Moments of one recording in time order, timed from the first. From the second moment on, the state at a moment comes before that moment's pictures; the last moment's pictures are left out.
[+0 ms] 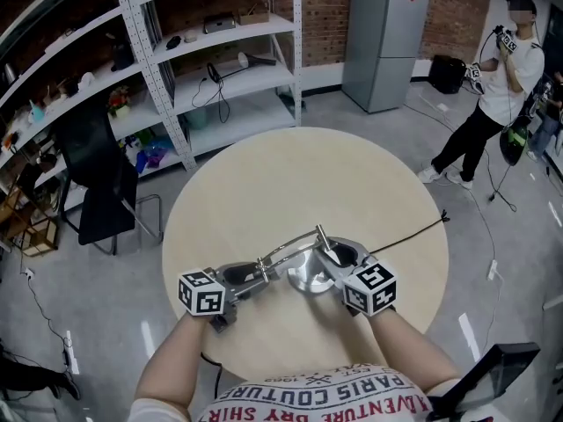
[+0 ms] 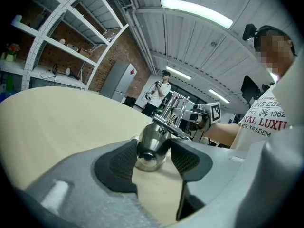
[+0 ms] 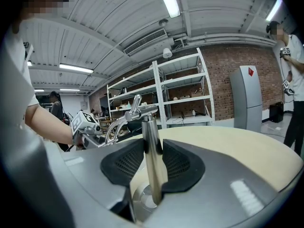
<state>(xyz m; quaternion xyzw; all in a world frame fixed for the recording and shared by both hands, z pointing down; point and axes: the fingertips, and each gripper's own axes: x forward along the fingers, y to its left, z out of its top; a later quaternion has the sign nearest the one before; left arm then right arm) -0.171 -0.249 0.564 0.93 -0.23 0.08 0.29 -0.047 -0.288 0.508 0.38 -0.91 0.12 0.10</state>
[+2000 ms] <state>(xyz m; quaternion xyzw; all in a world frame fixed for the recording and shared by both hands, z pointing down) -0.191 -0.185 0.547 0.92 -0.28 0.05 0.26 -0.033 -0.217 0.479 0.34 -0.93 0.12 0.10</state>
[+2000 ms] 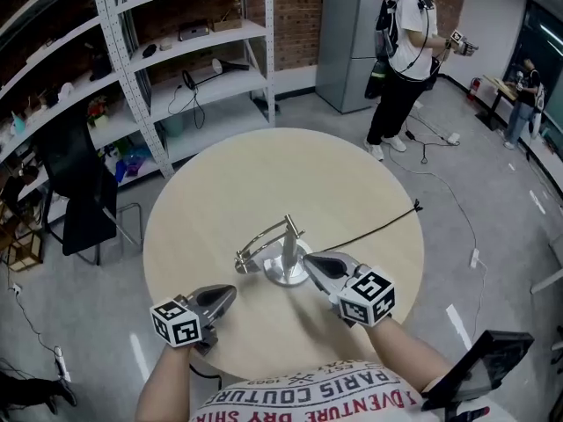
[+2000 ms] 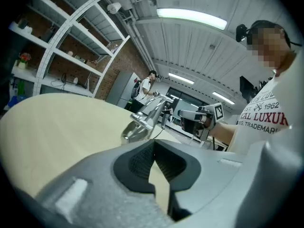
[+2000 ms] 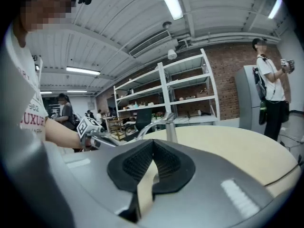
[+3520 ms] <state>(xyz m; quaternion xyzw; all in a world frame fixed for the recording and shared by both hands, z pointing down) -0.028 0.064 0.402 0.93 -0.33 0.09 0.15 0.016 0.071 0.420 0.19 -0.97 0.09 0.11</state>
